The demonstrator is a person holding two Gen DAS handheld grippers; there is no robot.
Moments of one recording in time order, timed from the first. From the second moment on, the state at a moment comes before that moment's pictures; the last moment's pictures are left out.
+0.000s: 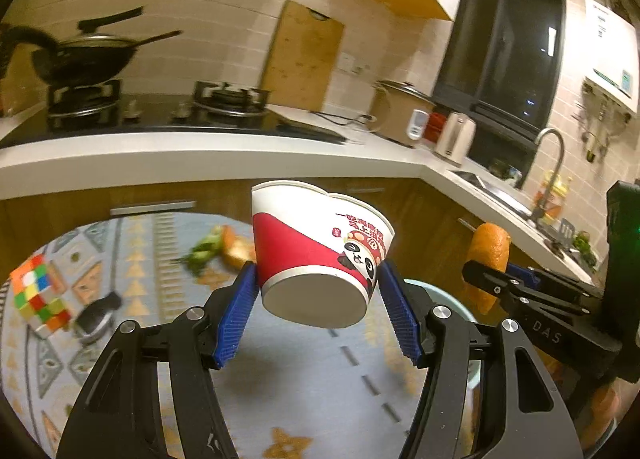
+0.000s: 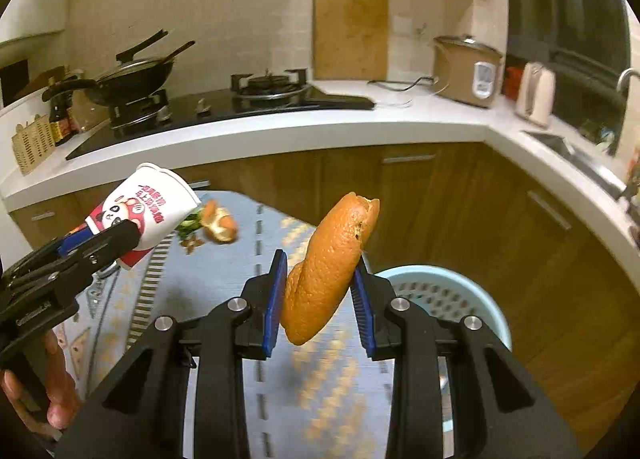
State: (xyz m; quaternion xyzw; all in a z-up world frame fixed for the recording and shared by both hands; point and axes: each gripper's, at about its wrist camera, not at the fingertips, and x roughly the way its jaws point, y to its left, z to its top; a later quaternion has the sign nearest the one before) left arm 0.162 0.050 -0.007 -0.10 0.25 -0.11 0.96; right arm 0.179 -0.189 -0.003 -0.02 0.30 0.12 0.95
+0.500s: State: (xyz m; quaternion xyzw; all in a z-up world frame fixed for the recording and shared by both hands) left arm 0.209 -0.058 -0.021 -0.09 0.30 -0.19 0.93; right arm 0.196 -0.302 -0.039 0.03 0.36 0.03 0.93
